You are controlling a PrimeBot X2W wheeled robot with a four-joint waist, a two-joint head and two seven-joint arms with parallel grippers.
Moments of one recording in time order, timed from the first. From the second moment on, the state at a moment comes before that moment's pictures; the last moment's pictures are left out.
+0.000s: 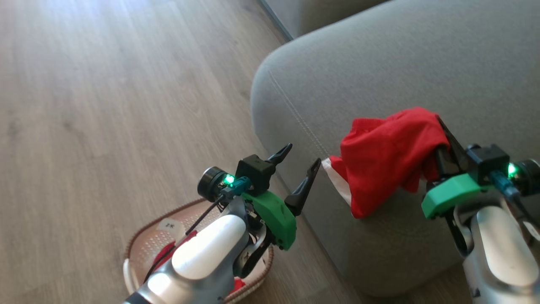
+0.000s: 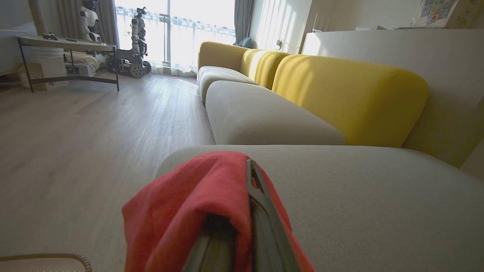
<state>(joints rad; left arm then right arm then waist) -0.70 0.04 -0.97 0.54 -0.61 0.08 -0.10 -0.31 -0.15 -0.01 0.41 -0.03 0.13 -0.26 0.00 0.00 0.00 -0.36</state>
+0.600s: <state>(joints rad) -0.80 0.05 -0.98 0.56 -0.60 0.13 -0.13 -0.74 -0.25 0.07 0.51 0.02 0.13 -0.22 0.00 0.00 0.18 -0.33</state>
